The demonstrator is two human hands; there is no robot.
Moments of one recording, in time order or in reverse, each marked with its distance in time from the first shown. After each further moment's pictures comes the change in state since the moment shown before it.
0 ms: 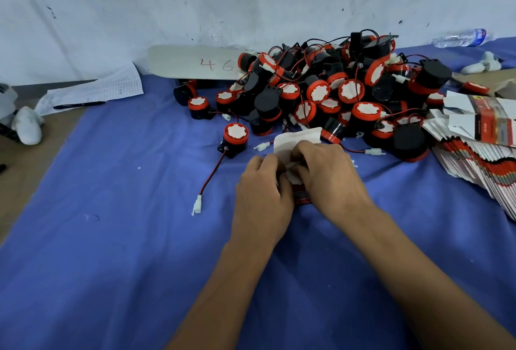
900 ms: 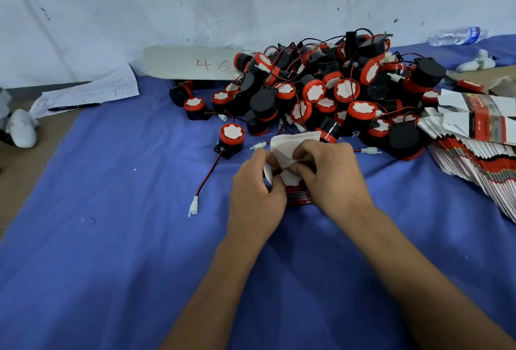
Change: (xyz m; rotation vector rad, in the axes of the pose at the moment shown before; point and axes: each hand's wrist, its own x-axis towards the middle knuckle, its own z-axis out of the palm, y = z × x) left_hand 0.000 0.008 -0.009 -0.193 -0.083 -0.127; right_hand -0.004 0.007 -0.005 0.206 0.080 0.070
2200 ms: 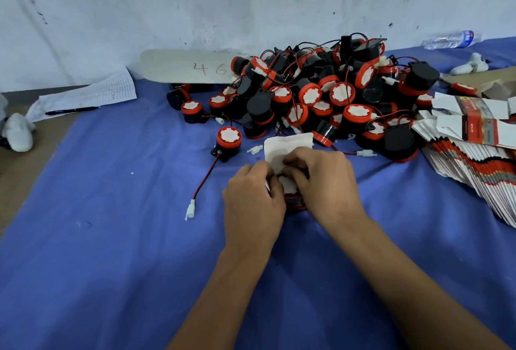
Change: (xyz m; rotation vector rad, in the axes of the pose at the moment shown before) left_hand -0.004 -0.001 0.009 0.326 0.189 0.050; right_hand -0.006 -0.002 0.007 -0.018 0.037 0.003
